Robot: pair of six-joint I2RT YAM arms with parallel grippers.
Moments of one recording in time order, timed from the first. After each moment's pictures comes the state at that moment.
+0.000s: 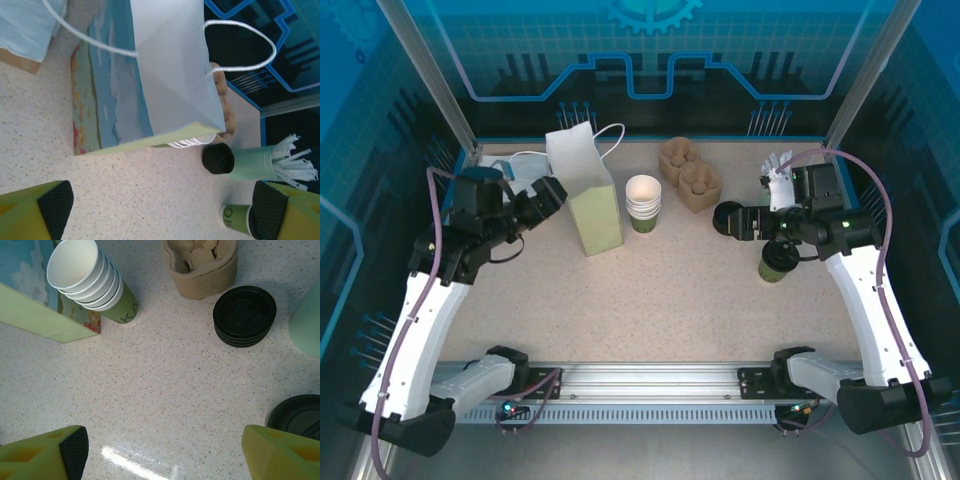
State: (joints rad) left arm -0.22 1.03 1.37 -0.95 0.08 -0.82; right arm 0.16 1.12 1.34 -1.11 -0.28 0.14
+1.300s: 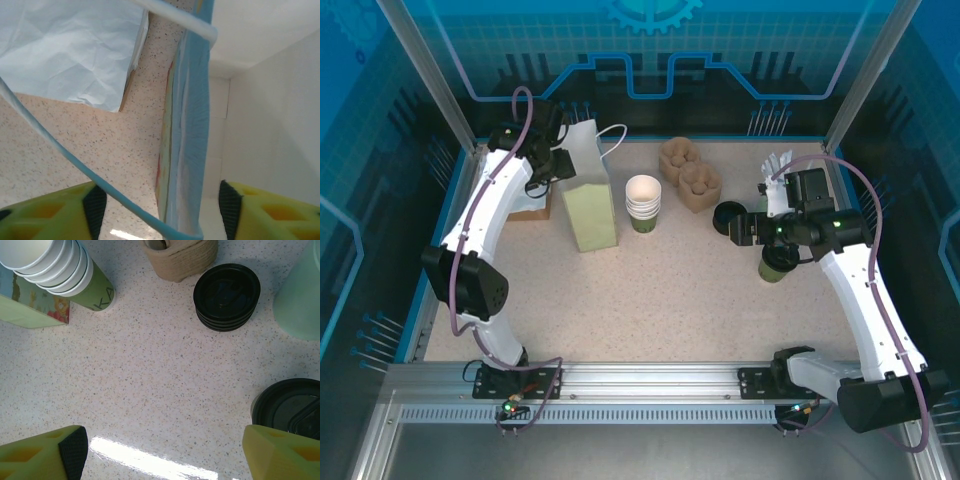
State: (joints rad) left arm -0.19 1.79 1.94 -1.25 -0.21 -0.58; right arm 0.17 1.12 1.27 -1.10 -0.21 0.14
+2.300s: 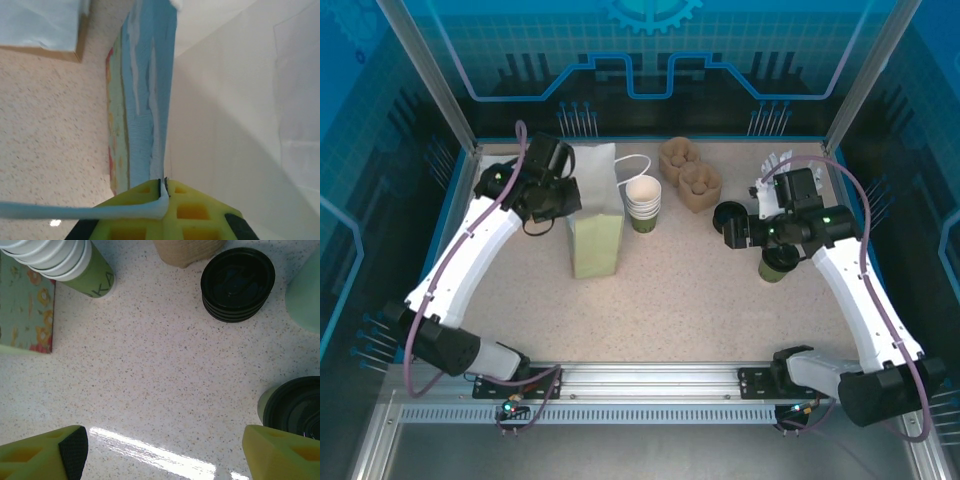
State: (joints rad) left arm -0.38 1.43 1.61 -1.20 -0.12 -0.65; right arm 0.21 1.17 1.26 -1.10 -0.19 0.15
